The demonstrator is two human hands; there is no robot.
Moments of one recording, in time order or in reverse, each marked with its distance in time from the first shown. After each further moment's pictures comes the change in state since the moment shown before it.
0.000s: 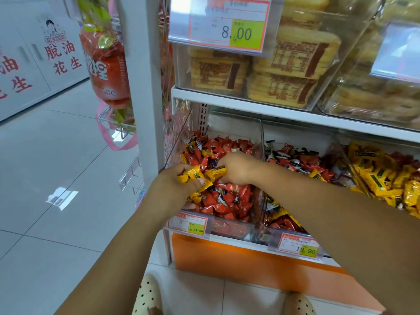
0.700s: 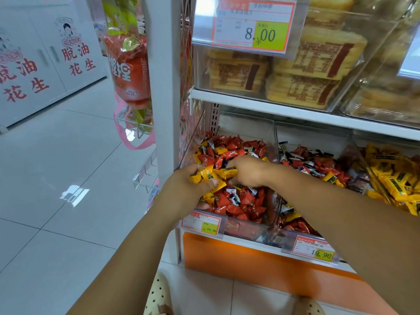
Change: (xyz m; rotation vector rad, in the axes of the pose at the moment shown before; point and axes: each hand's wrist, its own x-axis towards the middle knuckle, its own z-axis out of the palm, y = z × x) left_hand -0.002 -0.003 -0.006 -0.023 -0.040 0.019; right_hand 0.005 -0.001 0.005 0.040 -0.067 0.007
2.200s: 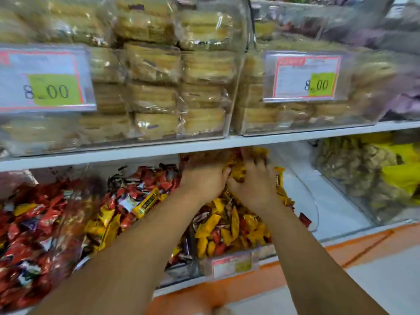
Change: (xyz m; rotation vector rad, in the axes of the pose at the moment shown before) left_hand 0.060 0.091 0.391 1.145 -0.193 0.859; right_hand -0.190 0.311 0.039 0.257 0.898 0.623
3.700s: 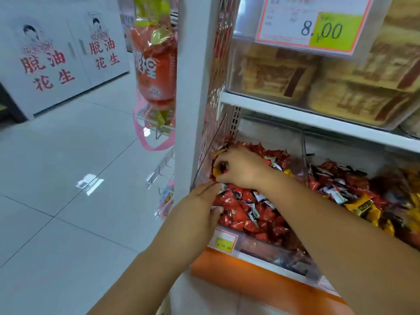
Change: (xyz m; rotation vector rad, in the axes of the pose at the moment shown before) left_hand -0.323 -0.251 -0.093 -0.332 0.160 -0.510; right_hand -0.078 -0.388 0.135 -0.141 -0.626 -0.883
